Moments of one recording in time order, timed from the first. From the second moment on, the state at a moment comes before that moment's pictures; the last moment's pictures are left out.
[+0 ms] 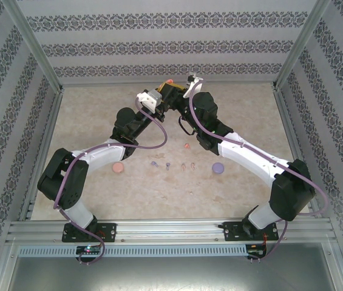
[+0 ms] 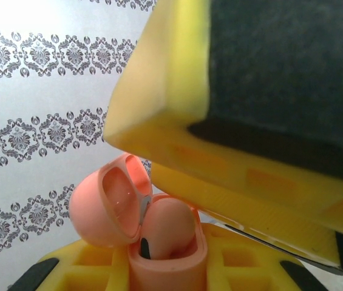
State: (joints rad) left arm -0.51 1.66 0.98 0.97 0.19 0.08; right arm 0.67 1.52 1.21 0.36 0.10 0.69
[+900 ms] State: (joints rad) left arm -0.51 1.47 0.88 0.97 0.10 0.09; right arm 0.44 1.26 1.16 0.03 -0.07 0.87
